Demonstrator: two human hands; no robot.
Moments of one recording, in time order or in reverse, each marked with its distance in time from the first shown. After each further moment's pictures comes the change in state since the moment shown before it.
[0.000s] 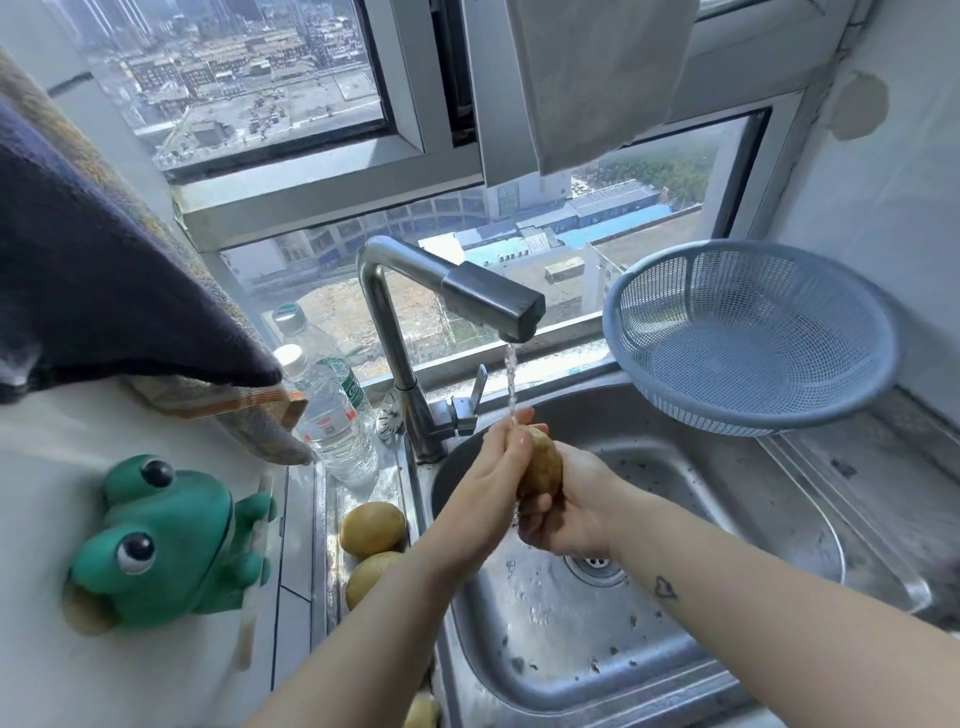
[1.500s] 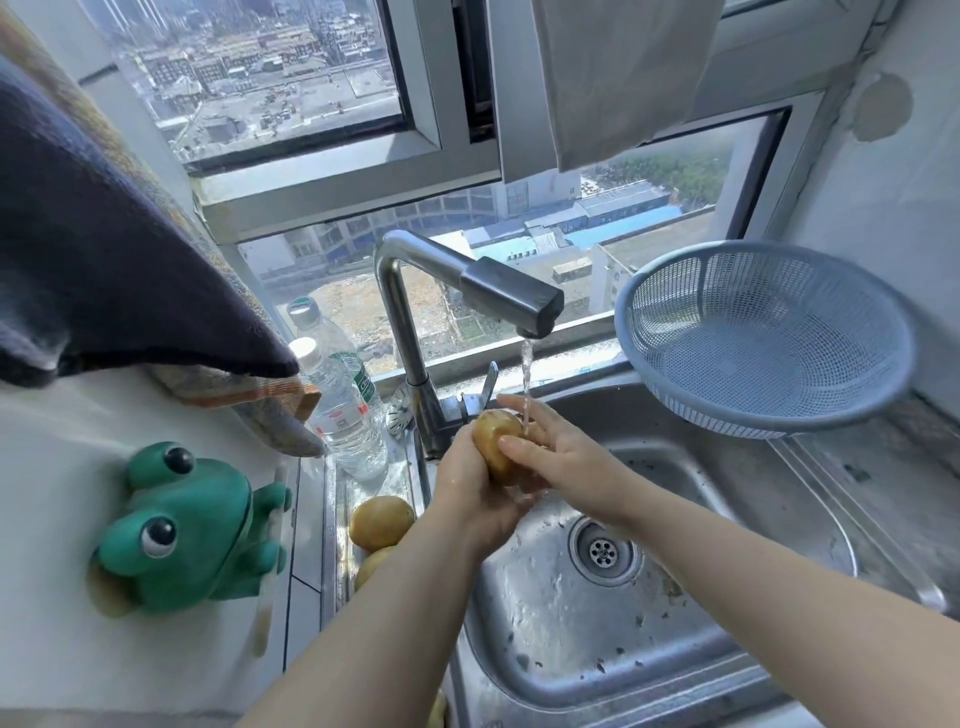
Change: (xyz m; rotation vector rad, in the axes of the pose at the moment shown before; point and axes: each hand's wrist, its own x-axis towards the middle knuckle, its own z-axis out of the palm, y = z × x) left_hand 0.022 0.003 -0.007 -0.731 0.255 -0.447; right_hand -0.005 -0.004 0.002 -0.779 -0.184 -0.665
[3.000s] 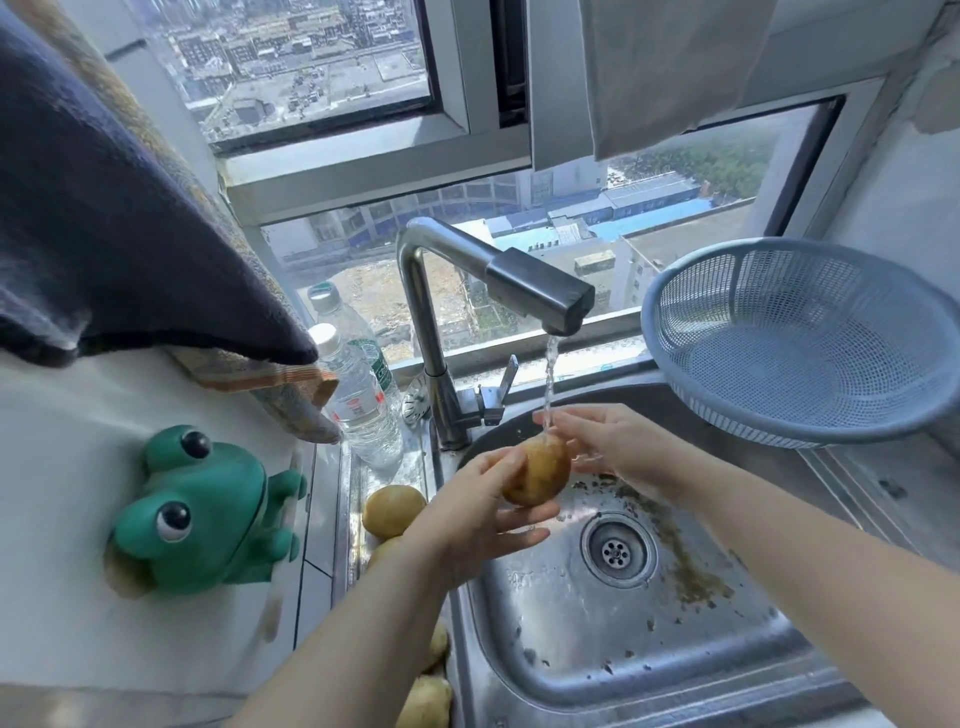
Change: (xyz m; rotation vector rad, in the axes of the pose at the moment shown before) left_hand -0.023 0.001 -0.031 0.444 -0.080 -0.005; right_hand 0.018 -0.001 -0.040 -0.208 -0.027 0.166
